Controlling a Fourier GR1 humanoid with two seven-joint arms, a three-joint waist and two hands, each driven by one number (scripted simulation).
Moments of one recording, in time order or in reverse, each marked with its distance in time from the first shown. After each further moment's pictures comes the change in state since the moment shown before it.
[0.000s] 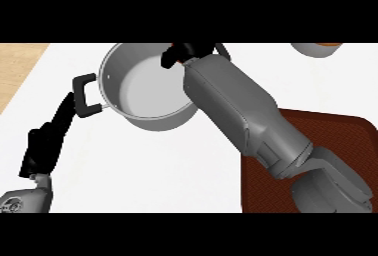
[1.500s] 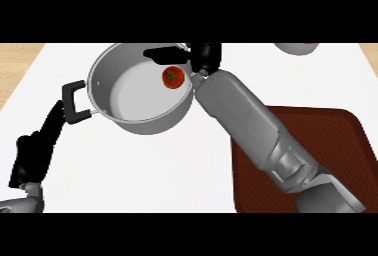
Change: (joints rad) left arm 0.055 0.006 0.043 -0.006 0.004 0.006 0.000; right arm 0.212 0.000 -0.211 -0.253 -0.584 -0.303 -0.628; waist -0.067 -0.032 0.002
